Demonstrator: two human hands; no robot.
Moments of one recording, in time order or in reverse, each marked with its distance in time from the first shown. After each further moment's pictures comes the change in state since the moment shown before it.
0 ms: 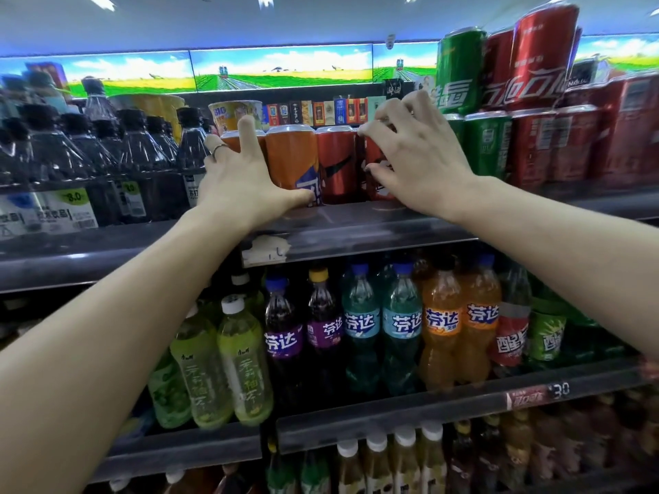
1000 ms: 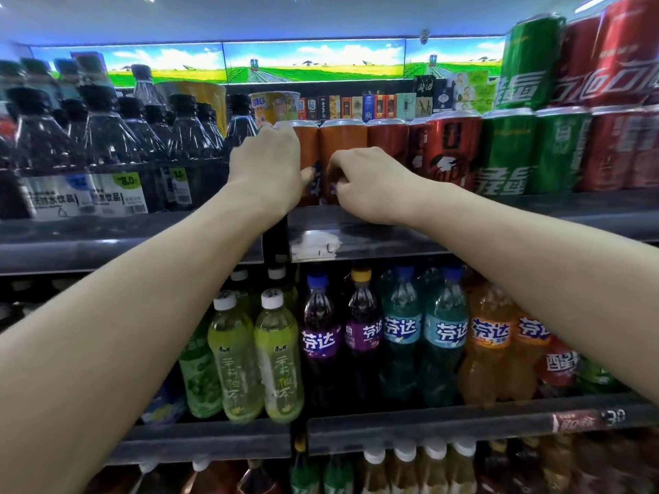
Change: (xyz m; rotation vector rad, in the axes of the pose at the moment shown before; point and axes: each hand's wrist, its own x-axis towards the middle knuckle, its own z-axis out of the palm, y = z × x) left_hand 0.031 -0.029 0.004 0.252 0.097 0.088; right_hand 0.046 -0.105 0.008 0.558 -0.413 0.080
